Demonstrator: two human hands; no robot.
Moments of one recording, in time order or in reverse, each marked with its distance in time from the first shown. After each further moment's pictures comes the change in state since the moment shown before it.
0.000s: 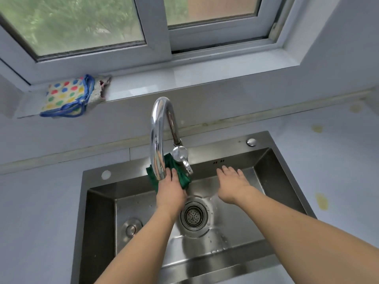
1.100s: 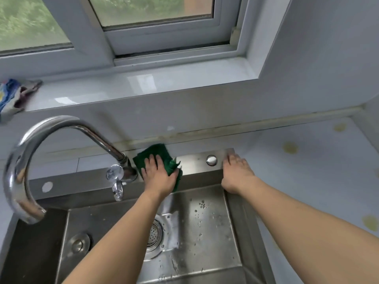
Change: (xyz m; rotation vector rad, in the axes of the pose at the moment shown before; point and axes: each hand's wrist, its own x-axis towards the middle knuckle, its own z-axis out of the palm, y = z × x) left_hand 0.083 0.155 0.016 -0.057 0.074 -0.161; right_hand 0.070 0.189 -0.062 -0.074 0.073 -0.007
